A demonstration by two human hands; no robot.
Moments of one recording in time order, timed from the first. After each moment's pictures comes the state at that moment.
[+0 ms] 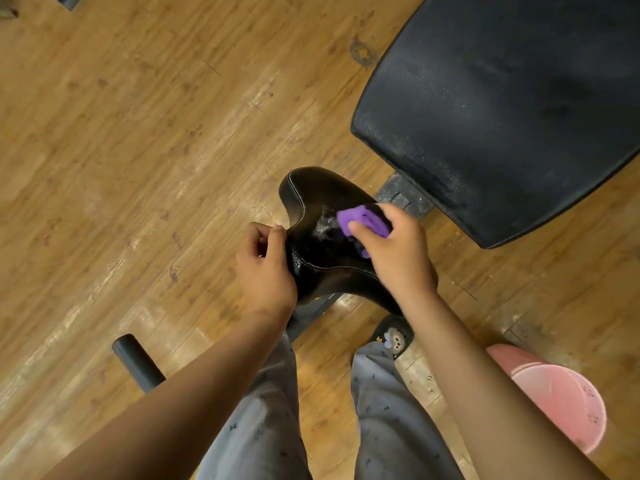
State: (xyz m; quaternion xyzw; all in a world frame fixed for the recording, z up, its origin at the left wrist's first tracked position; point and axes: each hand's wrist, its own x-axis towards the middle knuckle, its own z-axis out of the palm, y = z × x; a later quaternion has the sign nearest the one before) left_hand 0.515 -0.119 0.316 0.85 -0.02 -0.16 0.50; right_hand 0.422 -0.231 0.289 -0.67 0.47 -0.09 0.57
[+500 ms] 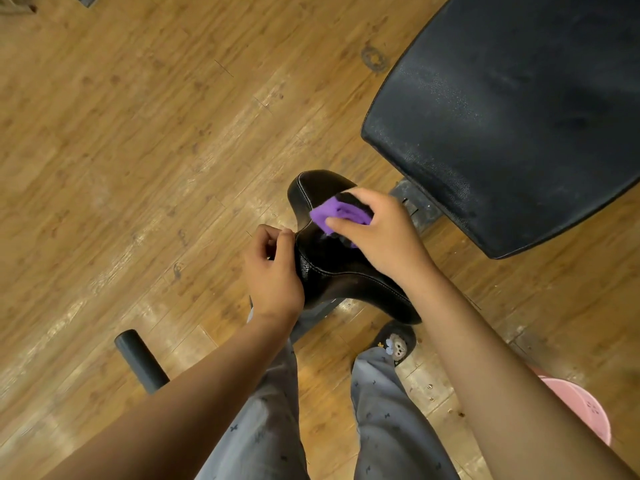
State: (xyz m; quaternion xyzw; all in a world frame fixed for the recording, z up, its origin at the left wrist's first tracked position) left_hand 0.517 -0.116 0.311 0.84 -0.03 -0.17 0.52; right_hand 0.454 -0.247 0.301 -0.74 0.33 -0.05 0.59
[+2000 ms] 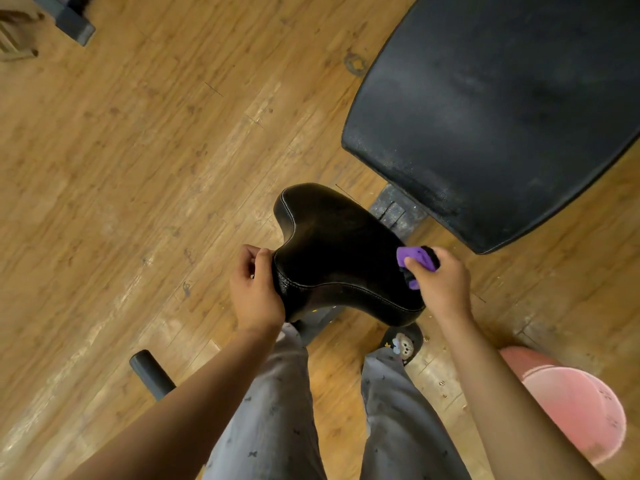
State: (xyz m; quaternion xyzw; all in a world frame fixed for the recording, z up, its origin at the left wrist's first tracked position) left_hand 0.517 -0.115 0.311 0.87 -0.06 -0.17 0.47; right_hand 0.350 -0.257 0.224 -0.61 0.60 -0.03 0.52
